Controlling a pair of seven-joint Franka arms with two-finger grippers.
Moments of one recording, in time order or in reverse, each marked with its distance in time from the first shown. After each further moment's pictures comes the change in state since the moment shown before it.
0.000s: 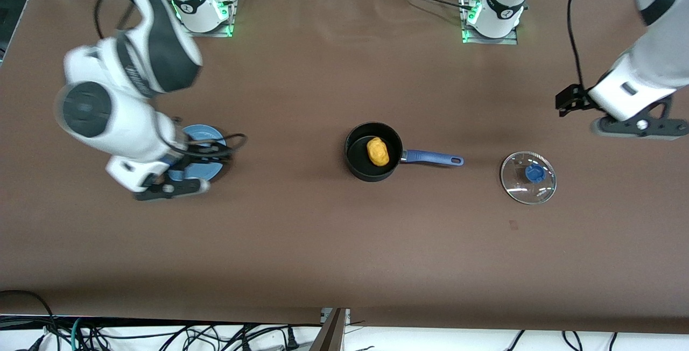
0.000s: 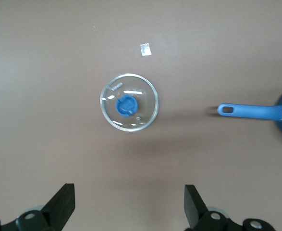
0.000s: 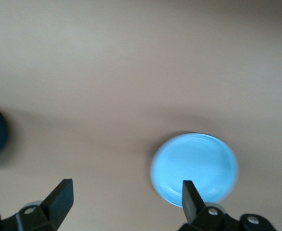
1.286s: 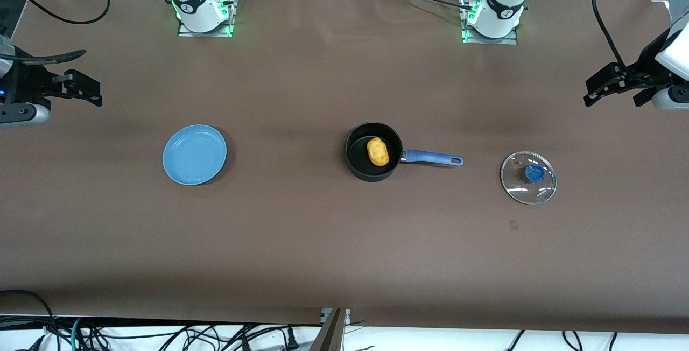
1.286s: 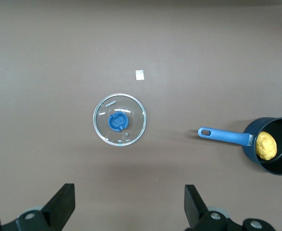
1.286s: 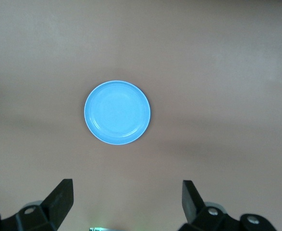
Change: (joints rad) left arm -0.012 -0.070 0.056 0.005 -0.071 0.060 -0.032; right arm -0.115 -0.301 -0.134 -0.107 0.003 -0.213 -0.200
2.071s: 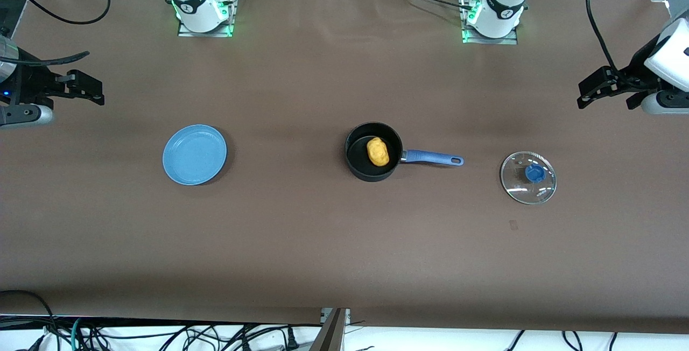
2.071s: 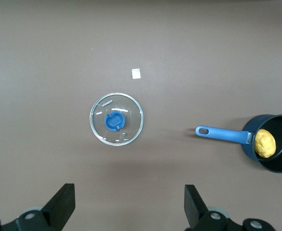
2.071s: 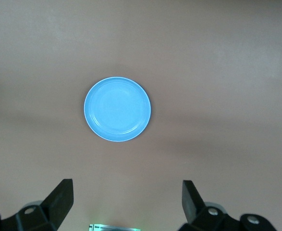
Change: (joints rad) left arm -0.006 0.011 -0.011 0.003 0.000 0.000 0.000; right arm 0.000 0.001 0.000 -0.002 0.000 -0.006 -0.005
